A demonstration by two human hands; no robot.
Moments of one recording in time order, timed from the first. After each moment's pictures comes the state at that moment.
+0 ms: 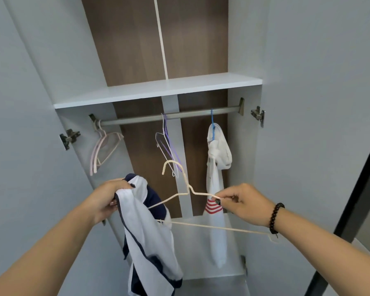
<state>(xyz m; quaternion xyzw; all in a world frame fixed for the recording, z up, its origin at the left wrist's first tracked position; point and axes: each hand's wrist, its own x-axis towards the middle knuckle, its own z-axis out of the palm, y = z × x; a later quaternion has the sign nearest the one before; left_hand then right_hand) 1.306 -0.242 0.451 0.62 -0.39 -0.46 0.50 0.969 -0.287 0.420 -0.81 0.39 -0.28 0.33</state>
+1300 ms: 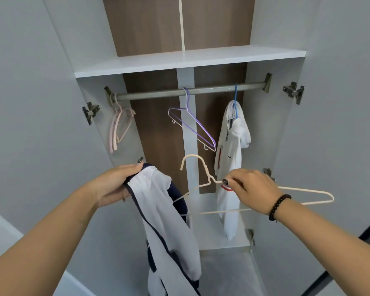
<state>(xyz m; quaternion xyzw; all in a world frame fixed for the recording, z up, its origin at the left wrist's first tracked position) 1.417 -0.223 0.438 0.54 -0.45 -0.58 0.41 1.075 -0.262 0.406 -0.86 0.45 -0.23 0.04</state>
